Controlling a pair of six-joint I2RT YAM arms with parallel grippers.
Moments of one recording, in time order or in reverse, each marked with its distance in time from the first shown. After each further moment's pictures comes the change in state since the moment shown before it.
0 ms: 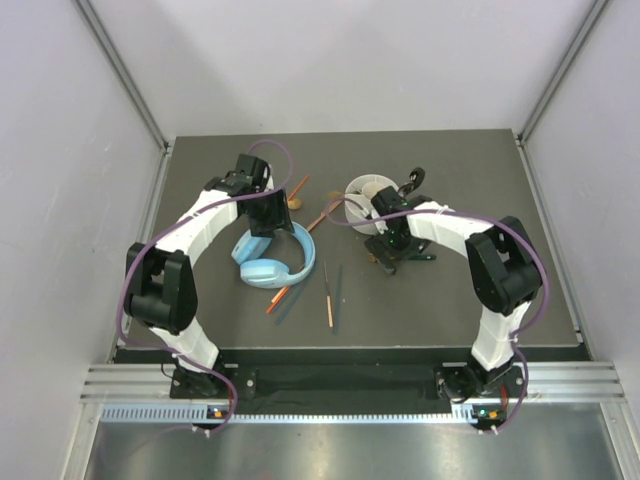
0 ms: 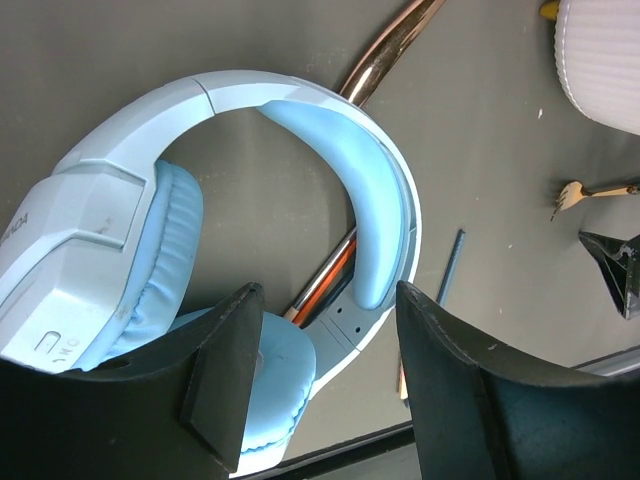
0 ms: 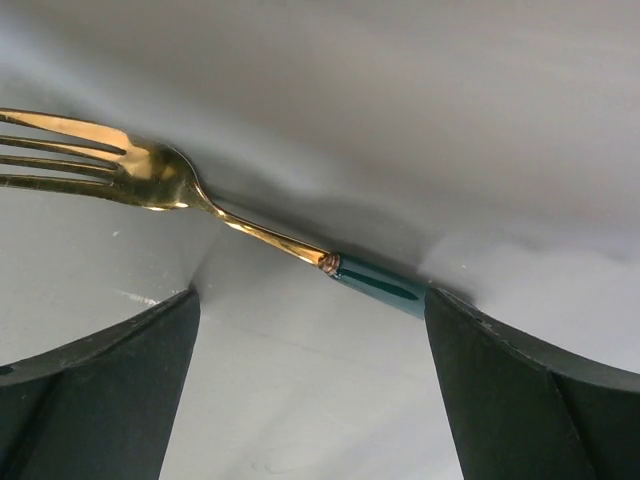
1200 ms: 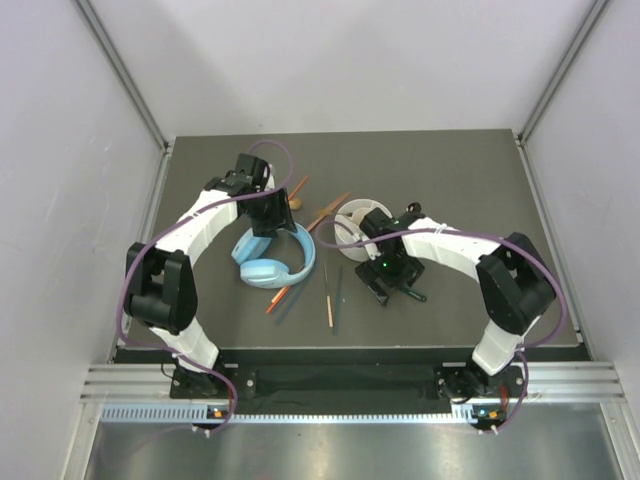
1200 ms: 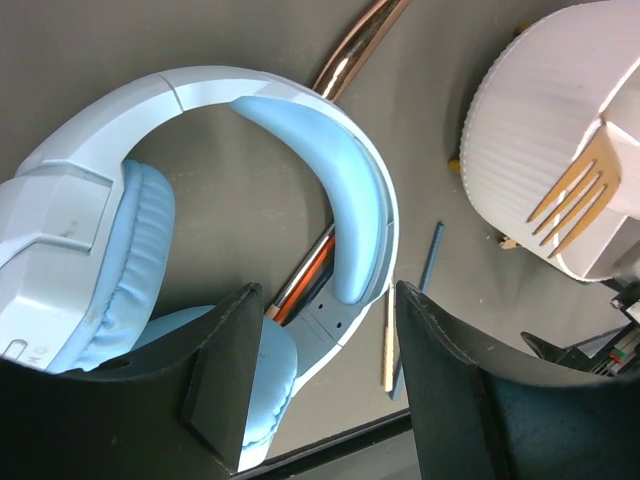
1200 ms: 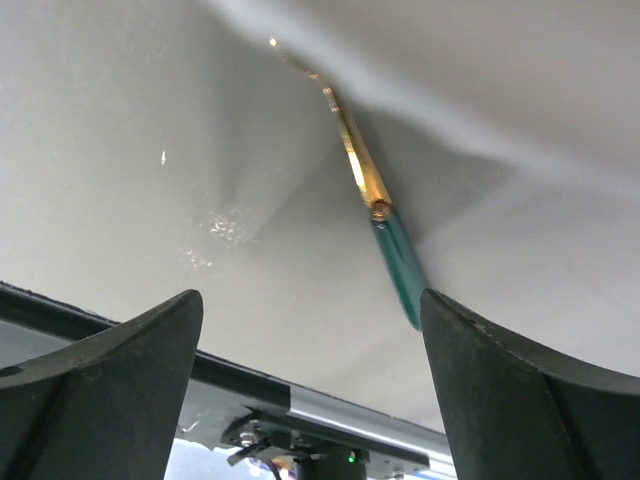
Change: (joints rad) left arm 0.000 0.000 0.000 0.006 0.043 -0.012; right arm 0.158 -0.134 -0.097 -0.170 -0.194 0.157
